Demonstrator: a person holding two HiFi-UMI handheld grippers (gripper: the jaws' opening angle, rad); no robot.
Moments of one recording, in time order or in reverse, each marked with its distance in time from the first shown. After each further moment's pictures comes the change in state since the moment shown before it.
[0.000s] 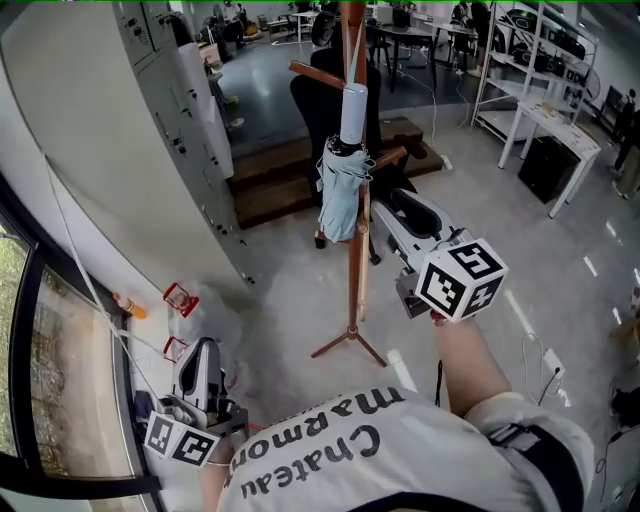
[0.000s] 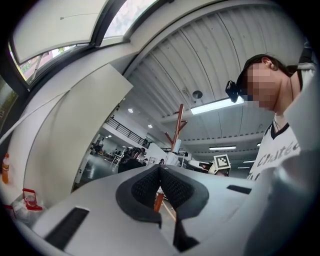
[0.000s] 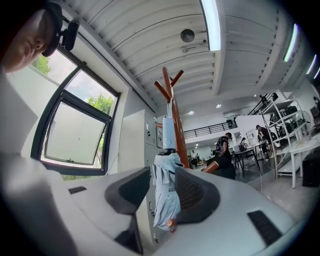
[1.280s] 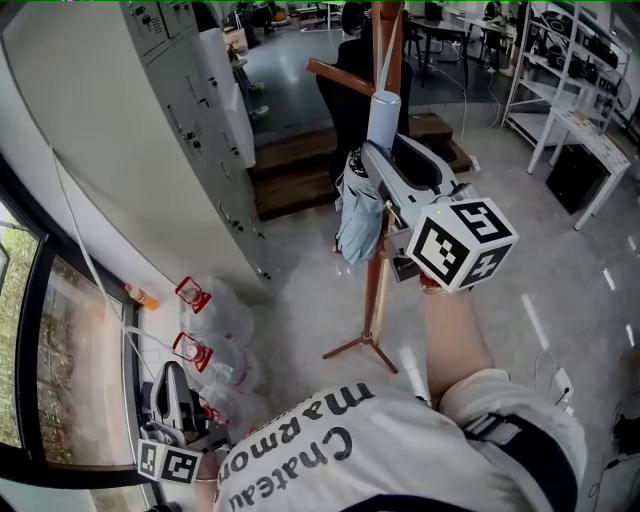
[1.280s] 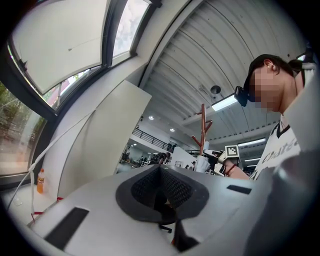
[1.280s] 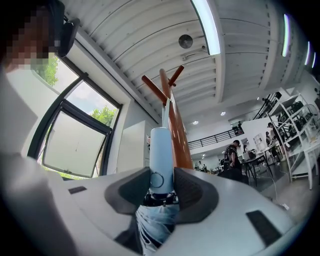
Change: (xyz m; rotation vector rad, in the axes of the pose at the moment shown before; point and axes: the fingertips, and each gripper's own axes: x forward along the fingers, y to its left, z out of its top) left arm -0.030 0.063 0.018 0.062 -0.055 0.318; right arm 0.101 -0.017 0.062 0.010 -0.153 0.075
